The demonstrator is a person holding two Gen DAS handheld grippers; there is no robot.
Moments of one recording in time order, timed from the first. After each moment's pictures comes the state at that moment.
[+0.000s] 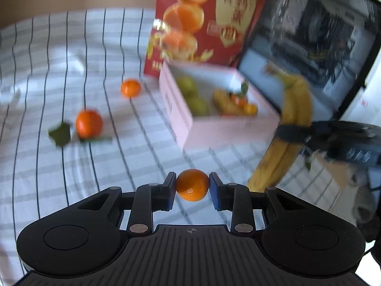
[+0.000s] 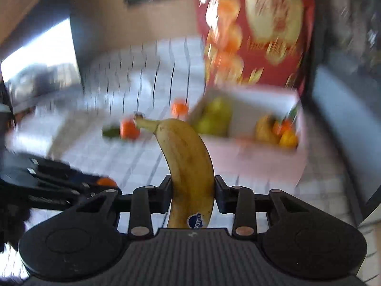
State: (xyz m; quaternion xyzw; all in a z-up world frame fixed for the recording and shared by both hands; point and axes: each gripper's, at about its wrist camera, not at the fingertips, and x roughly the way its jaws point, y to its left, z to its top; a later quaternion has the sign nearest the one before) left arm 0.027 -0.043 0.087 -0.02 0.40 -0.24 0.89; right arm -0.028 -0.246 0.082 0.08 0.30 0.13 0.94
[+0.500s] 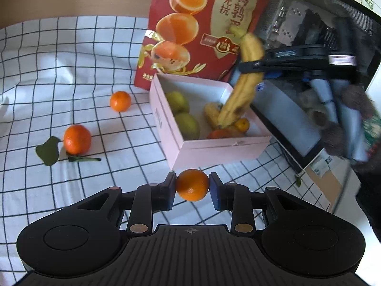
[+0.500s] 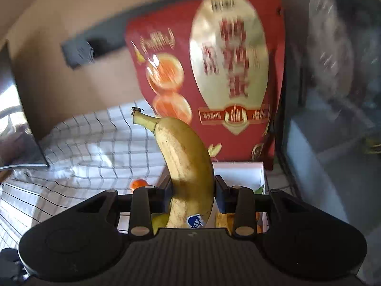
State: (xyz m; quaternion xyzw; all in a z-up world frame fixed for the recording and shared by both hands) left arm 0.047 -0.044 0.089 -0.04 0.40 -0.26 0.88; right arm 0.109 -0.312 0.136 0.14 0.30 0.08 0.94
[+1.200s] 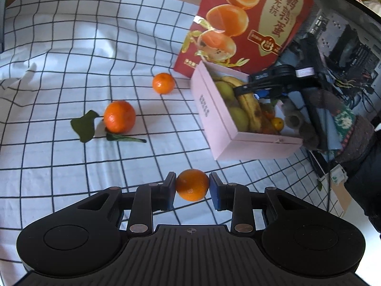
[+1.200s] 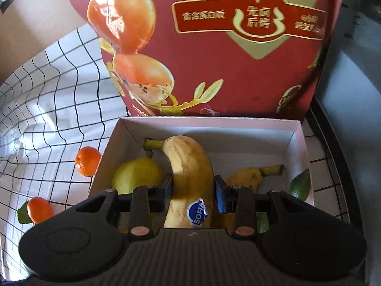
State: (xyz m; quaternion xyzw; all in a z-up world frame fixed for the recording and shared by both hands) left arm 0.068 0.006 0.067 -0.08 0.44 -0.22 0.87; right arm 0.229 -0.285 0.043 0.13 0.44 0.06 0.89
